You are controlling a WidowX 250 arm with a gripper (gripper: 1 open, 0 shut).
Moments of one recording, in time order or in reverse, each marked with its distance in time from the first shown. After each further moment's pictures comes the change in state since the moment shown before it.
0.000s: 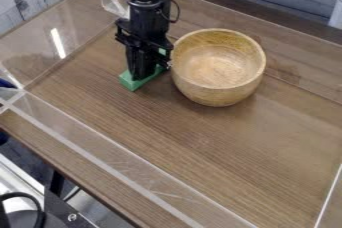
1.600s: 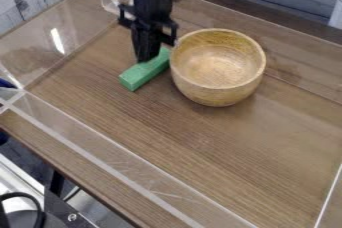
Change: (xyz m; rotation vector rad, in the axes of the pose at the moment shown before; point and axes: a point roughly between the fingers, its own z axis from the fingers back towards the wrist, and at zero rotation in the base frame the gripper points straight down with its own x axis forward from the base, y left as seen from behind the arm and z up) arm 0.011 -0.003 0.032 -0.018 -0.046 0.020
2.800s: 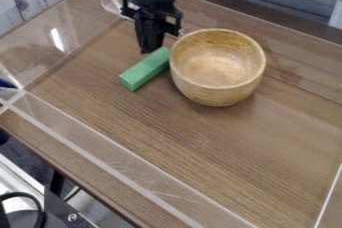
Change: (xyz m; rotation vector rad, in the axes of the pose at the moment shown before) arm 0.012 -0.002 0.014 0.010 -0.049 -0.003
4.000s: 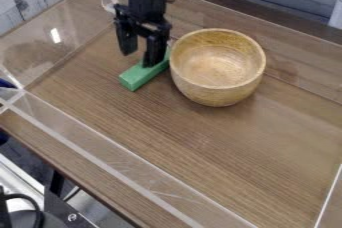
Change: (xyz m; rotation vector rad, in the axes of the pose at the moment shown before) arm -0.003 0.026 -0.042 -0.001 0.061 0.031
